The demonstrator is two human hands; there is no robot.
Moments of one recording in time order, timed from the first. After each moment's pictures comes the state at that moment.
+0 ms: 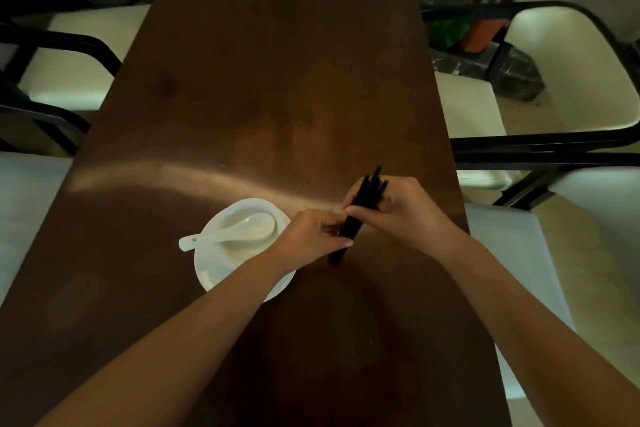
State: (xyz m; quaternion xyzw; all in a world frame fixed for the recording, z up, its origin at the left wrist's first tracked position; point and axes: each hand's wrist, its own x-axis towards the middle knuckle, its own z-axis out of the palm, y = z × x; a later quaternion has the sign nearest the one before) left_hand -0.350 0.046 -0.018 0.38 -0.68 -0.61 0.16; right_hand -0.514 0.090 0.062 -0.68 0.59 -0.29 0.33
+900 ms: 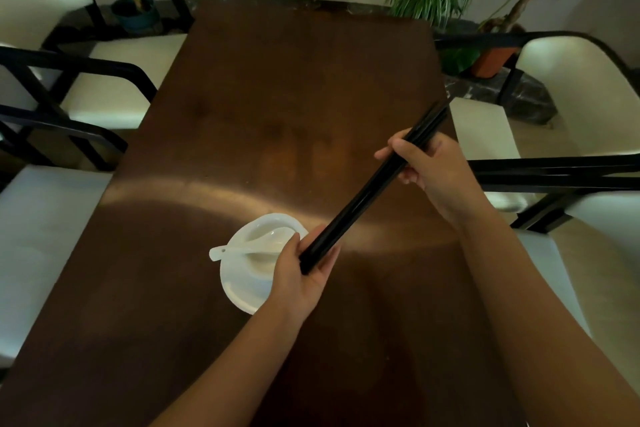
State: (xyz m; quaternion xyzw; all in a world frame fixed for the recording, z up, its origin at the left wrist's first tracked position) left_hand -0.322 0.078 -0.003 0.39 0.08 -0.82 0.42; right_hand -0.524 0.049 0.097 -0.44 0.55 -0.53 0.48
